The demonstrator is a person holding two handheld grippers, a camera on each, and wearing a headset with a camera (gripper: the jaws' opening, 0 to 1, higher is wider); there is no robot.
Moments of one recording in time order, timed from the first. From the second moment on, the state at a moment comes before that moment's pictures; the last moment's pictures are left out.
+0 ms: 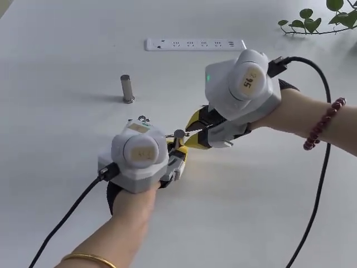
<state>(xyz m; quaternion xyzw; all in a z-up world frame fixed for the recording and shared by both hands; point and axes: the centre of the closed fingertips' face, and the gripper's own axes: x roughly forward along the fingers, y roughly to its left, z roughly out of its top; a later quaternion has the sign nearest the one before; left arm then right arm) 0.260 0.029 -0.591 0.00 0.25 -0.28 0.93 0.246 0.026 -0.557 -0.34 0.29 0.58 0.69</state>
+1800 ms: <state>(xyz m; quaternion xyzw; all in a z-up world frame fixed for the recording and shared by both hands) 0.214 0.086 -0.534 0.01 0.23 -0.31 0.92 0.242 0.050 -0.570 -0.30 0.32 0.60 0.67</state>
